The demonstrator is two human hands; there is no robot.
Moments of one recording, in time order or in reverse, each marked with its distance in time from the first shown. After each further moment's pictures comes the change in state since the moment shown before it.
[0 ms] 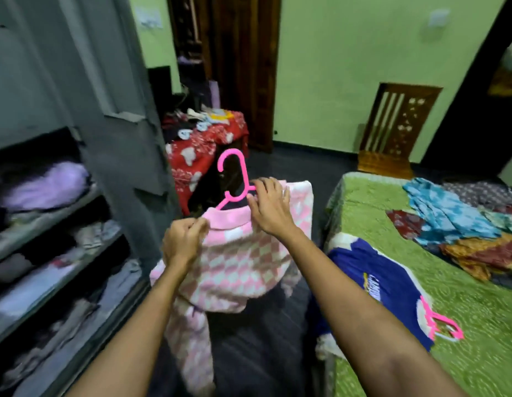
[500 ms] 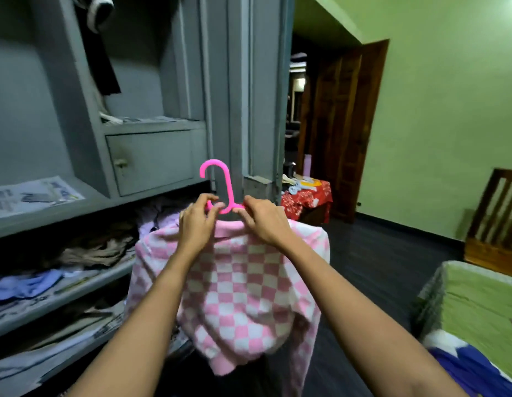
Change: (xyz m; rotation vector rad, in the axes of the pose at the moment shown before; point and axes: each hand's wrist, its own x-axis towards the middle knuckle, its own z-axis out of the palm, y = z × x) left_hand 0.035 -0.004 -0.220 0.086 0.419 0.433; right_hand 0.014 -0.256 -0.035 0.084 -0.060 -0.523
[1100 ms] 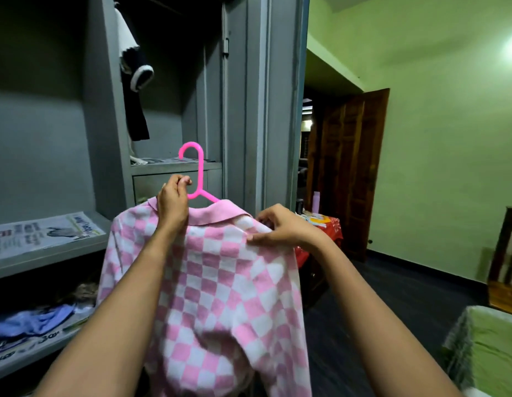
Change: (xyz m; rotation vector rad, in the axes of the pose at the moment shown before) left_hand 0.102 0.001 -0.075 -0.112 0.339 -0.012; right_hand 0.015 -0.030 -0.087 0.398 -0.259 -0.036
